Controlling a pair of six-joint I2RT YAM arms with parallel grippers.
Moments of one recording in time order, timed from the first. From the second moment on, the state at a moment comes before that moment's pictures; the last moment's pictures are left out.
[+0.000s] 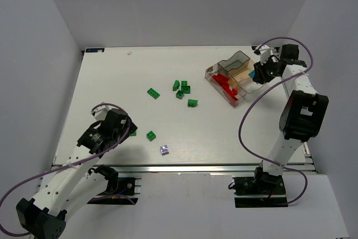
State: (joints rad) left arm -0.49 0.75 0.69 -0.89 -0.39 -1.07; right arm -0.18 1.88 1.54 -0.60 -0.56 -0.73
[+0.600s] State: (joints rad) left arm -0.49 0.76 0.69 -0.89 -0.38 -1.09; right arm -0.19 2.03 1.58 -0.59 -0.58 -0.91
